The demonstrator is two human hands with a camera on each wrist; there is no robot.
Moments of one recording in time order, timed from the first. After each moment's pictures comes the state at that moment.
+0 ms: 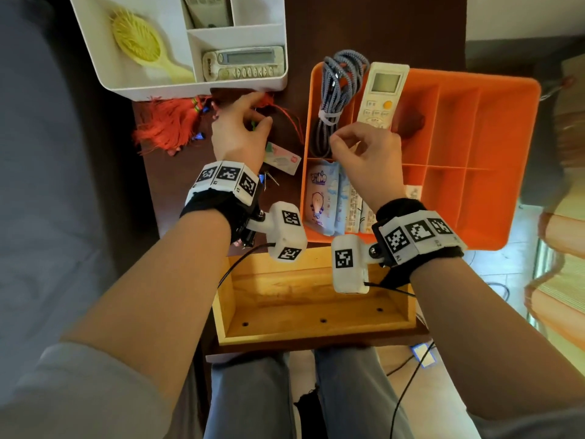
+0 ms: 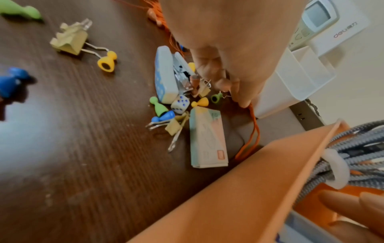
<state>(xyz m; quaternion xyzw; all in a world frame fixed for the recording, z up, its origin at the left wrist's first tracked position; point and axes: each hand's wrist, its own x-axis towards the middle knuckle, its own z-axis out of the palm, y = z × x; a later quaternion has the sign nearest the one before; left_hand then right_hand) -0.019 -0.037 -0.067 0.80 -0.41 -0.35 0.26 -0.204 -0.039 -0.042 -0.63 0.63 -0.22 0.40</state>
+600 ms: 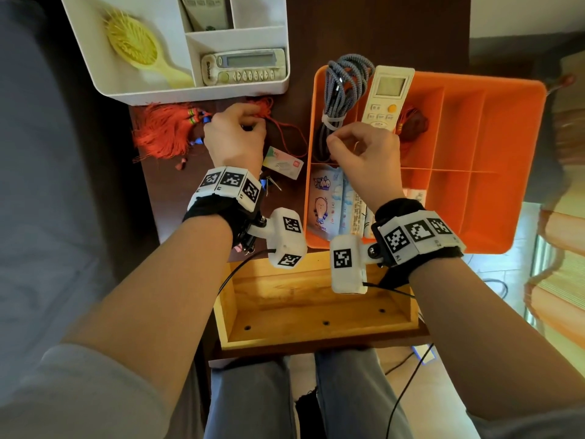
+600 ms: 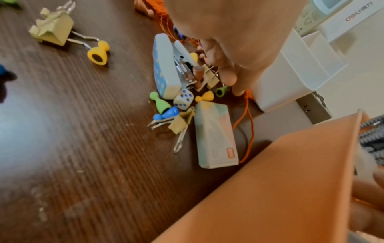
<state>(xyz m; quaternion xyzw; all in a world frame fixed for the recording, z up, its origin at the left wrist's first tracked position) -0.016 -0.043 -0.069 0.83 -0.37 -0.31 0.26 -0.196 -0.044 -0.046 -0.62 0.63 -0.22 0.42</state>
